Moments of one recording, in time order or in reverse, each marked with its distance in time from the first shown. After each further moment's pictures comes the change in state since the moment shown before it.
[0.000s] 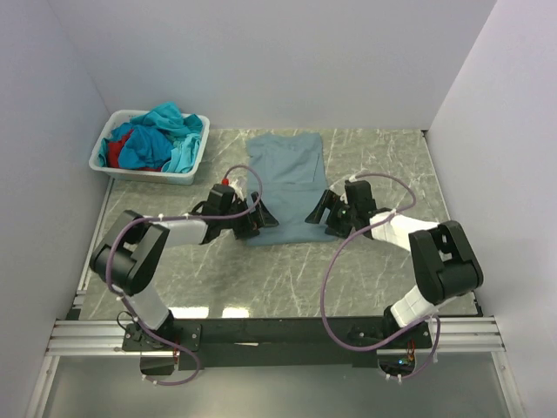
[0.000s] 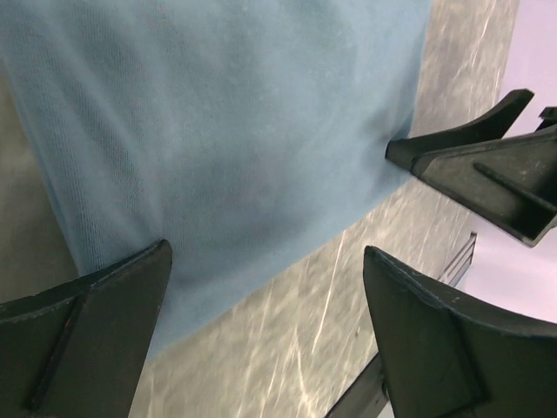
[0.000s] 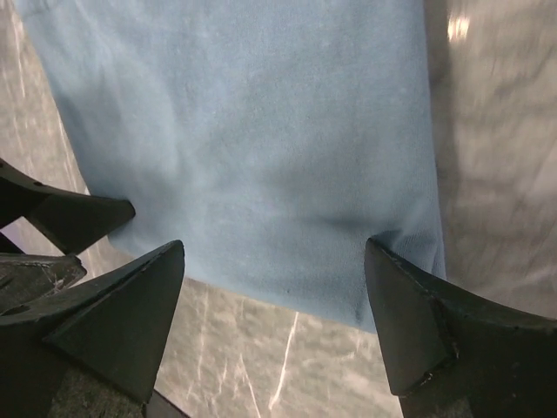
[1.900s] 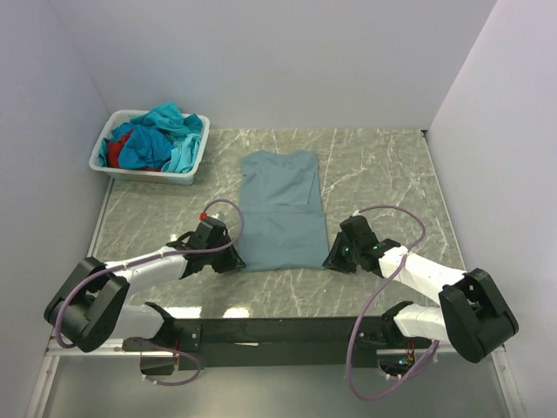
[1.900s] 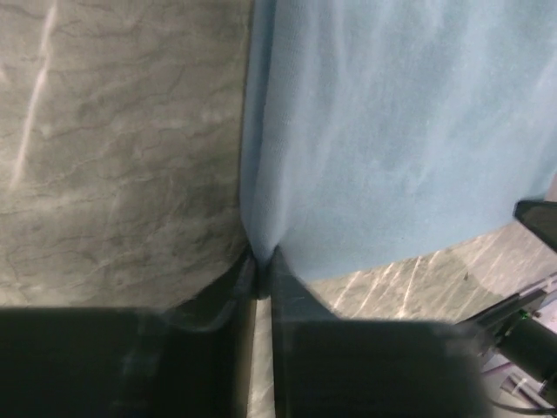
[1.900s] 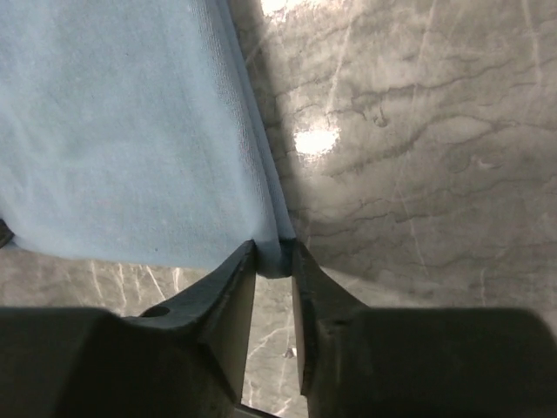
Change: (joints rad) left arm -0.100 -0.426 -0.327 -0.343 -0.274 -0.080; right arm 0.204 -0.396 -0.293 -0.258 0.230 0.117
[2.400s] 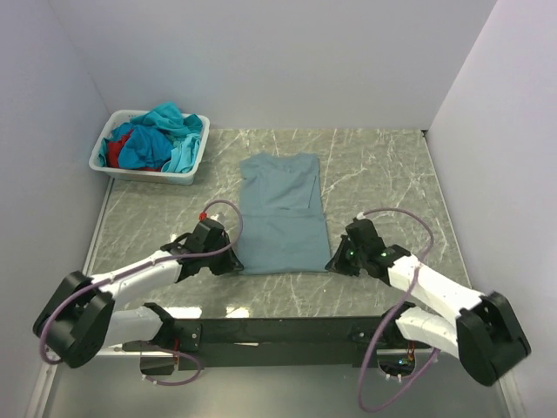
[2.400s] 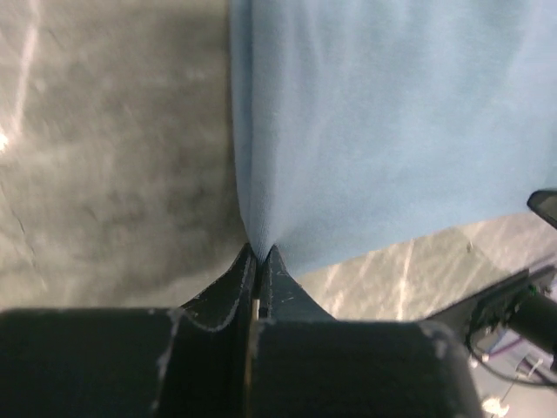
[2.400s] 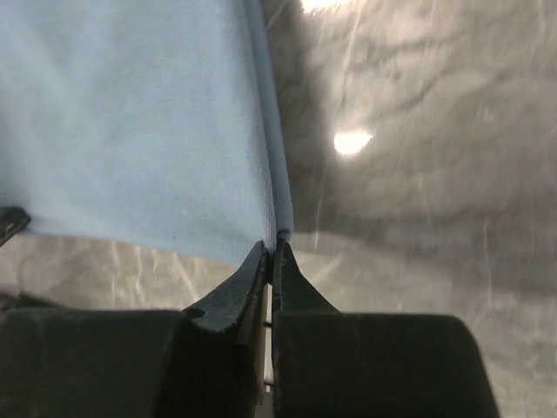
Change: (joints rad) left arm -0.017 -0.090 0.007 -0.090 0.001 0.030; right arm 0.006 -0.118 -0.016 -0.070 -0.018 0.006
